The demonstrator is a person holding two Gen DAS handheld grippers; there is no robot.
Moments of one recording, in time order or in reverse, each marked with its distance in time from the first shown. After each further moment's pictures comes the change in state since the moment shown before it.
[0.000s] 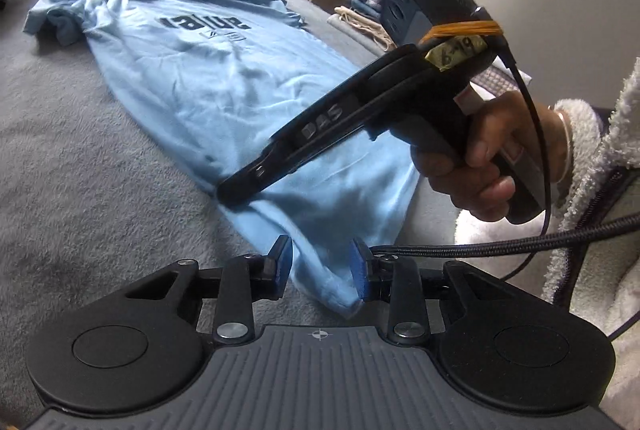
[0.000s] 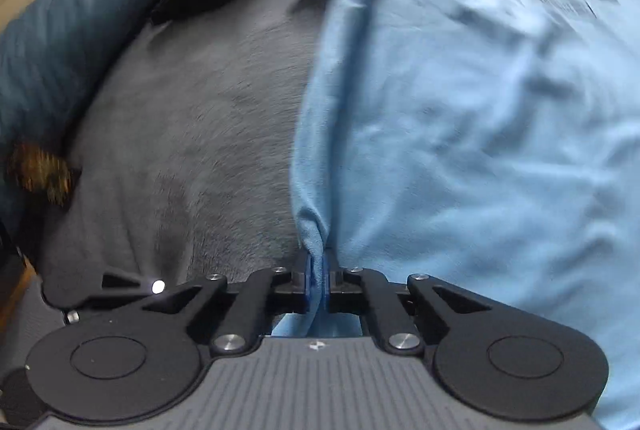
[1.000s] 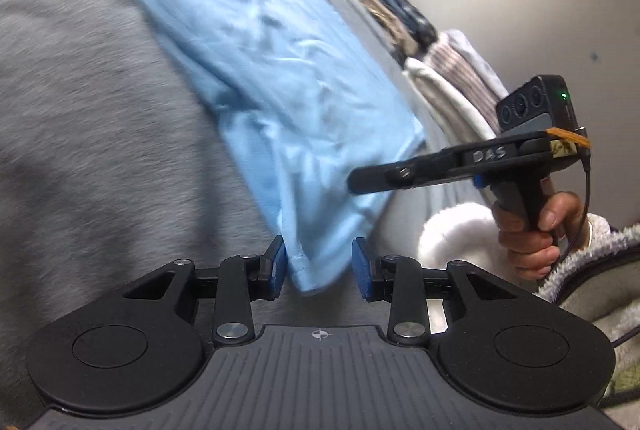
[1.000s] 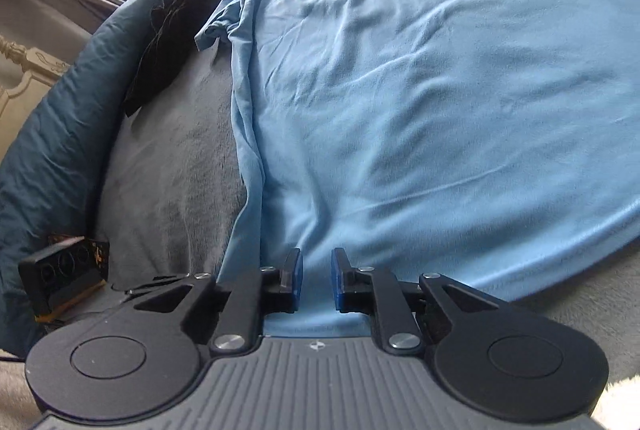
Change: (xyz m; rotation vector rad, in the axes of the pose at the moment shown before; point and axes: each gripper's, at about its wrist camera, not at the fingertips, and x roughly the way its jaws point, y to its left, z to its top) left arm 0.006 0.006 -0.001 -0.167 0.072 -0.151; right arm -0.073 -0.050 -0.070 0.219 -0.109 0.008
